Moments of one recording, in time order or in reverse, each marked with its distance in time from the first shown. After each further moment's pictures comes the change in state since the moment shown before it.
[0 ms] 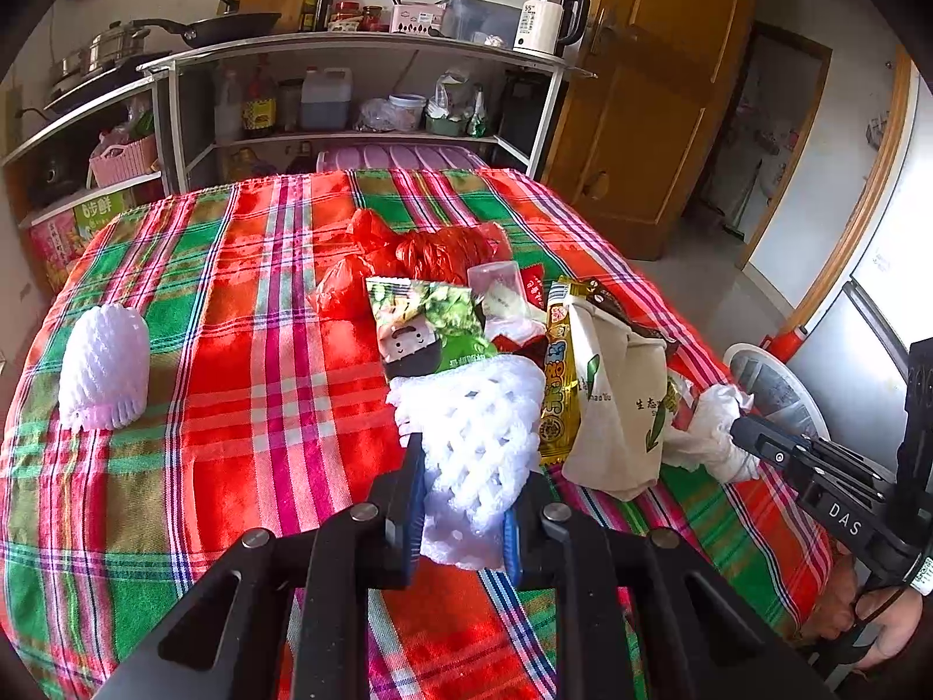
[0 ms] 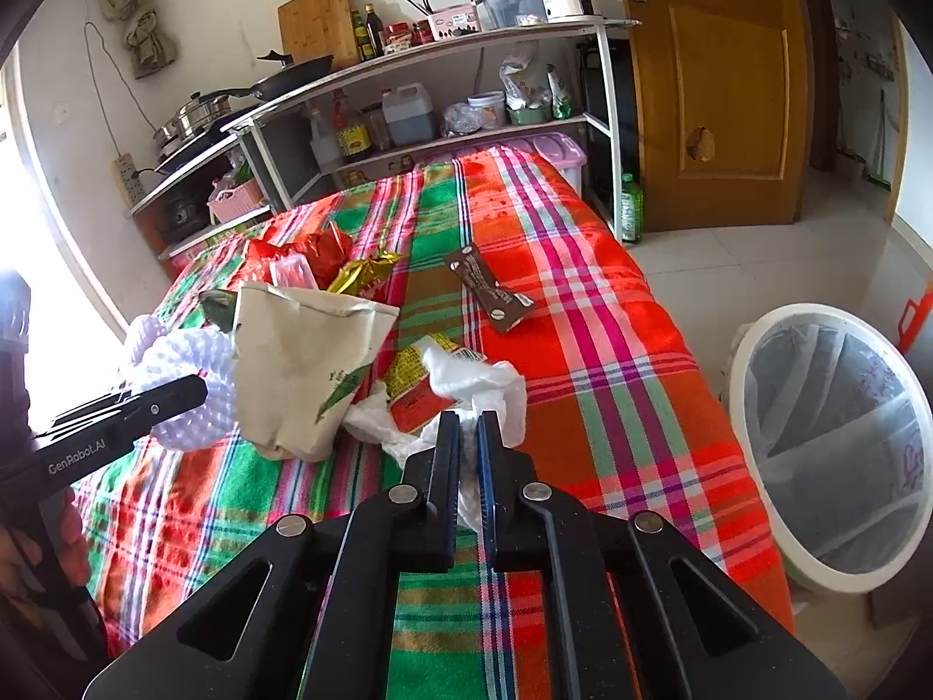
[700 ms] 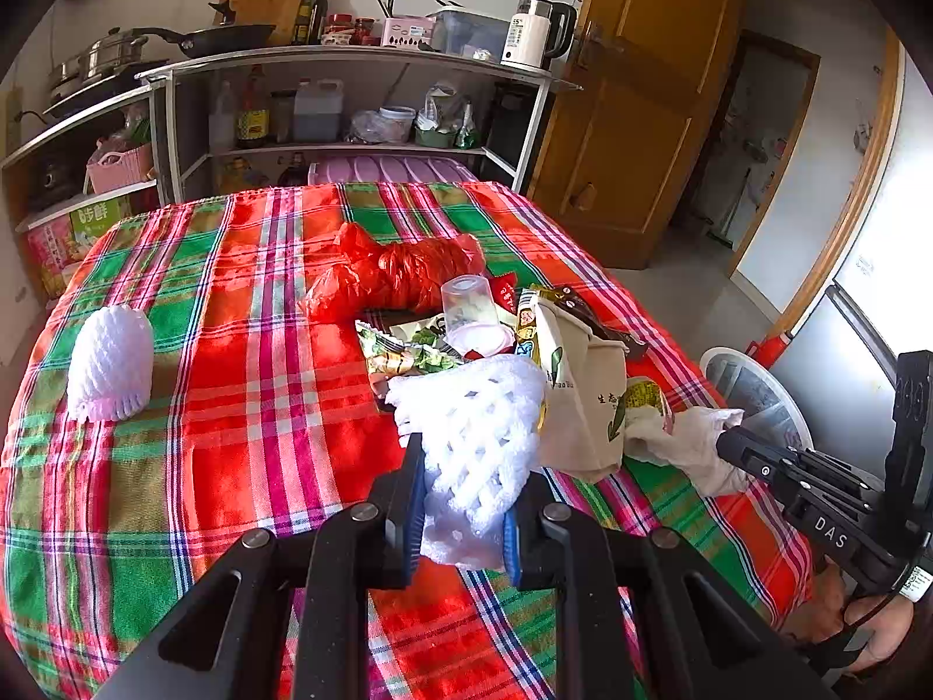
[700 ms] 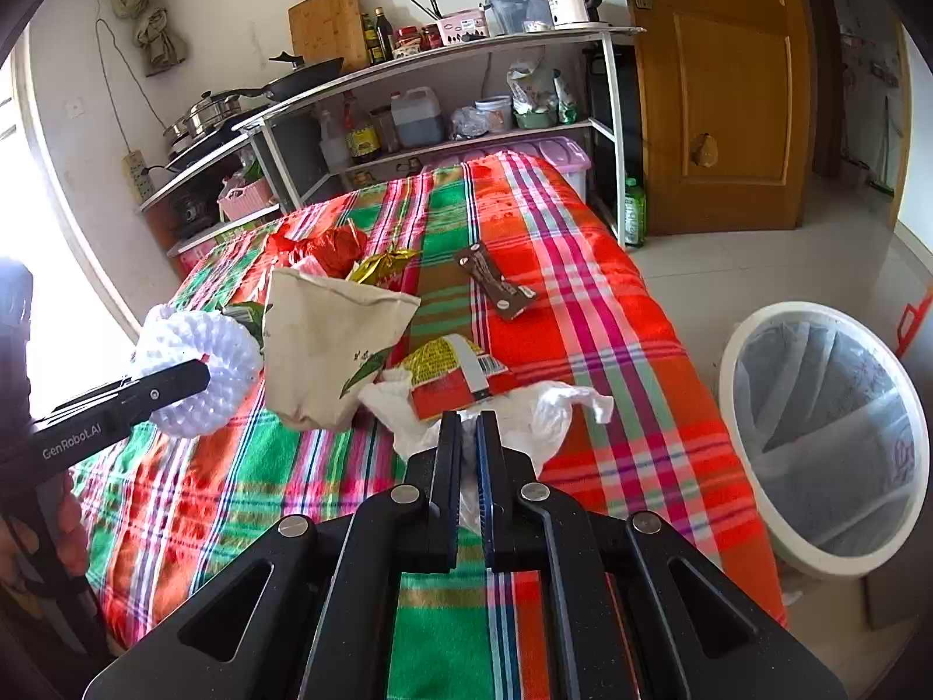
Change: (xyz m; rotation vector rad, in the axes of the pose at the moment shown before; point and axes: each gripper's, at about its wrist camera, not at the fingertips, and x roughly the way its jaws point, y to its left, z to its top) left arm -0.017 -0.009 -0.006 0.003 -0.024 -0.026; right arm -0.020 0.001 -0.011 -0.017 -0.007 0.007
